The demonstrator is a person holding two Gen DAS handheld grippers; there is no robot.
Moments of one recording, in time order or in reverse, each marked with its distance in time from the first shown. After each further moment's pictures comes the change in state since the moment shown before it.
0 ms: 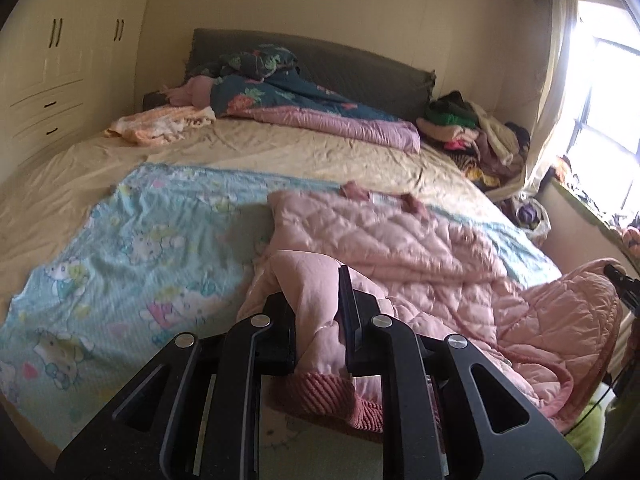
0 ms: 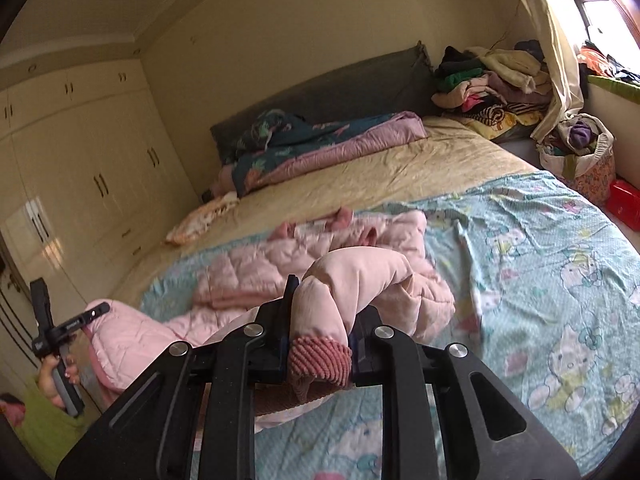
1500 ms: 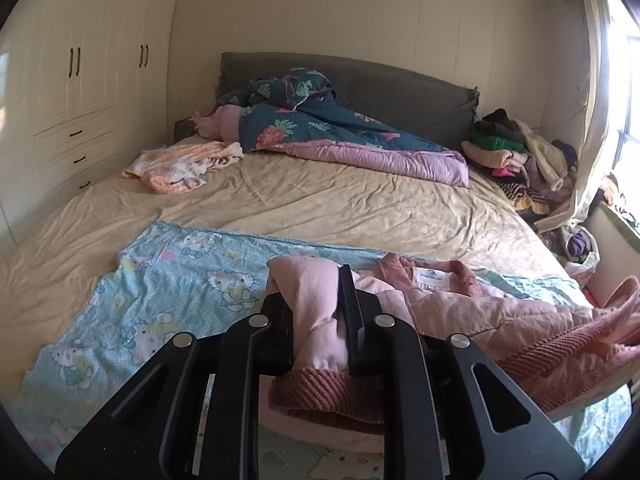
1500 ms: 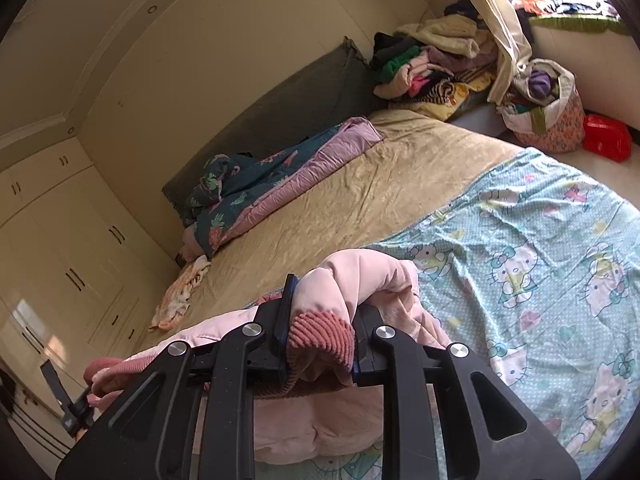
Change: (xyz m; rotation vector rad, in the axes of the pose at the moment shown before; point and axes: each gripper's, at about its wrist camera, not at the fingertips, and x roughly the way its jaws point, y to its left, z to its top) left arm 0.109 -0.022 0.120 0.013 -0.053 0.182; right arm 0.104 -0.057 0.107 0.318 -0.032 -0.088
